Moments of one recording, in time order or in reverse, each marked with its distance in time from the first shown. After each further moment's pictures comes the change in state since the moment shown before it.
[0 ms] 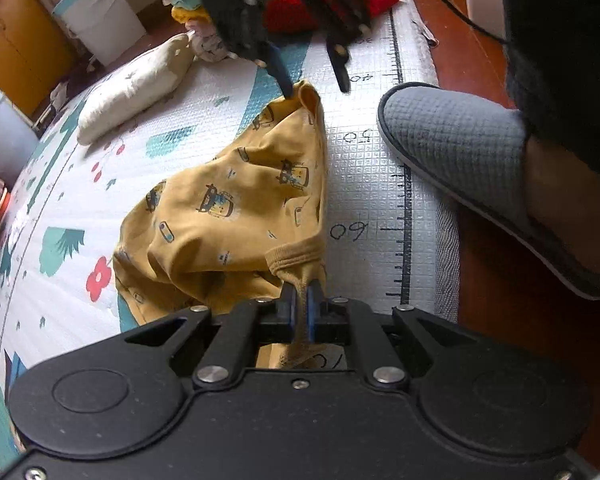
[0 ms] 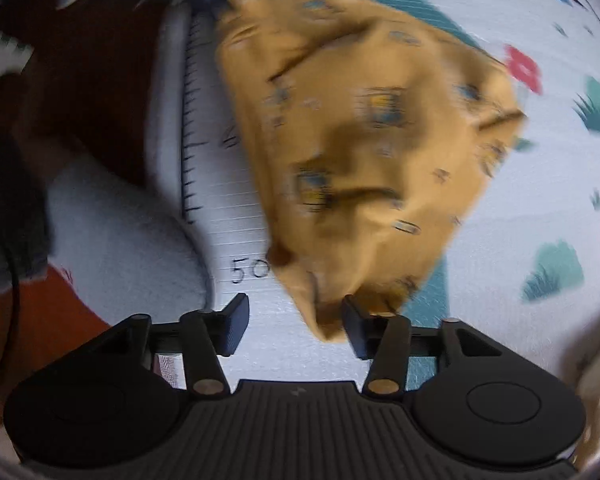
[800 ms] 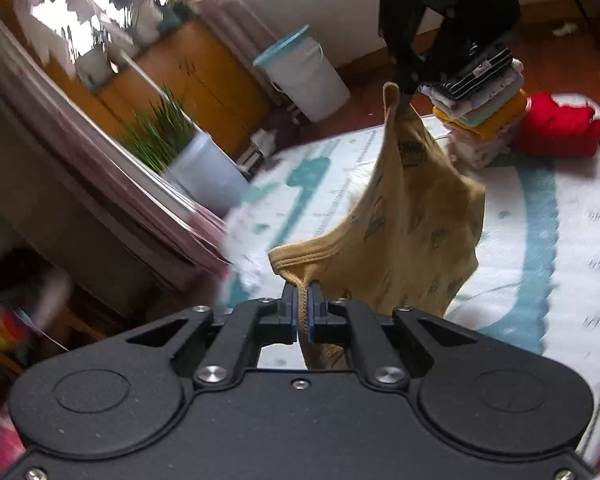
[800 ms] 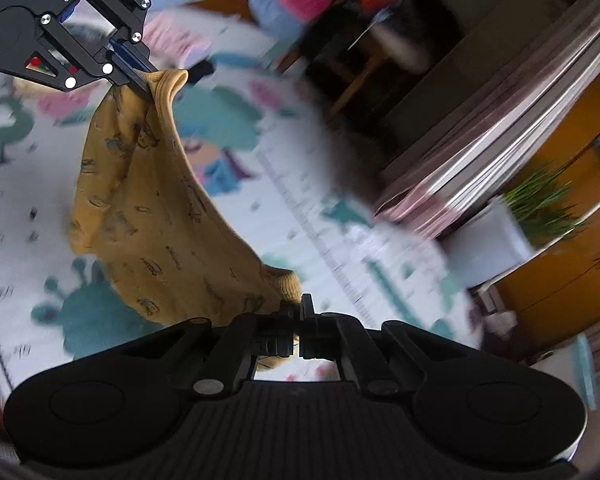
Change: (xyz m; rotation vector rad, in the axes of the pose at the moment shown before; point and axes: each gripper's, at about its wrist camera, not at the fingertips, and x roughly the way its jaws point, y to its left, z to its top) left arm -0.230 0.215 0.051 -0.071 -0.153 0.529; right arm -0.299 -0.056 0.074 0.375 -0.432 -0.752
